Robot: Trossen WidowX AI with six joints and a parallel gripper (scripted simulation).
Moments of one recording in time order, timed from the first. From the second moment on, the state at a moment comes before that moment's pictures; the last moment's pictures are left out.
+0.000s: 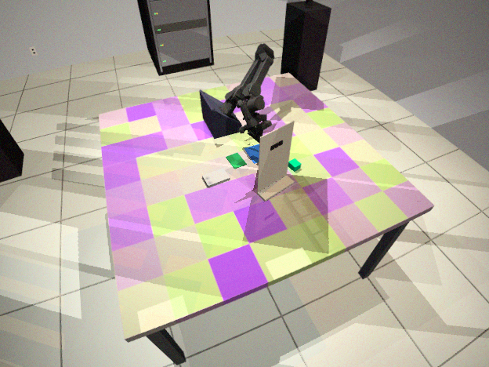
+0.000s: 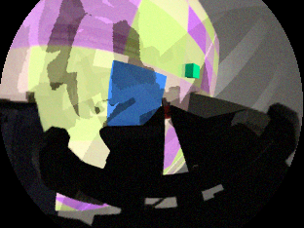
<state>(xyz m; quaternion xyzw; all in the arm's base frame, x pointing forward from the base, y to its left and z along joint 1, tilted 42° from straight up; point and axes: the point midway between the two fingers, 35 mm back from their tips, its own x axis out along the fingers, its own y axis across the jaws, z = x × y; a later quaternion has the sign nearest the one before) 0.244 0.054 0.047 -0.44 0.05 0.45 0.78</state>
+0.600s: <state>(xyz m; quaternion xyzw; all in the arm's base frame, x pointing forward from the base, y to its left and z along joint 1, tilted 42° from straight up) 0.246 0.064 0.034 -0.44 0.06 0.45 0.78</state>
